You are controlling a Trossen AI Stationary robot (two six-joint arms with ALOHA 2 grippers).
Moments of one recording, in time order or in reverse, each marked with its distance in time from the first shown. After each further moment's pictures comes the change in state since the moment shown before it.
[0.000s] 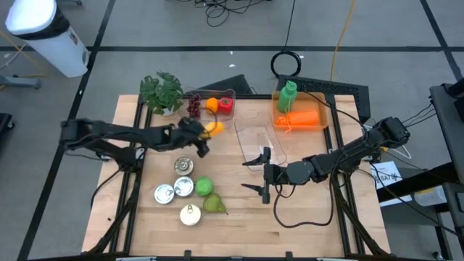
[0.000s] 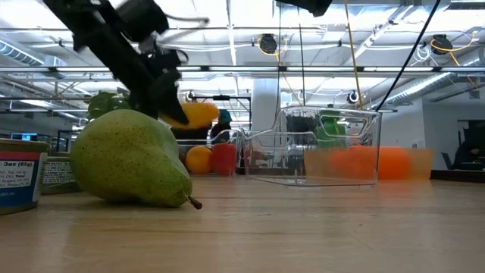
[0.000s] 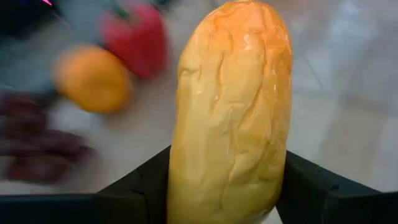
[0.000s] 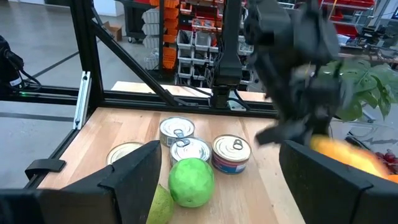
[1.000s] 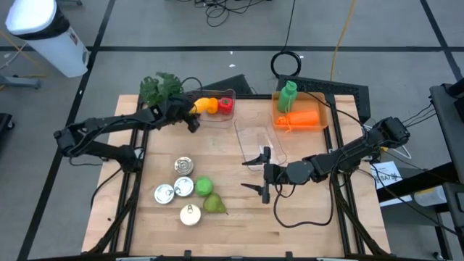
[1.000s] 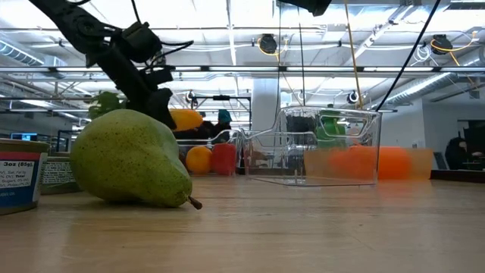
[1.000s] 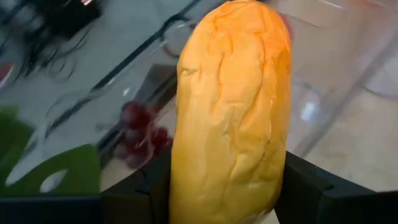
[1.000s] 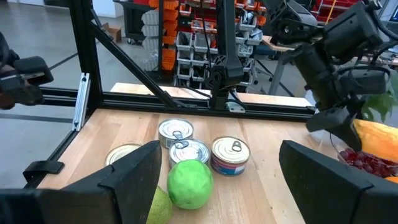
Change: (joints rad) left arm 0.441 -0.059 0.000 0.010 0.200 0.308; right arm -0.002 0.000 0.000 0.007 0.000 -0.006
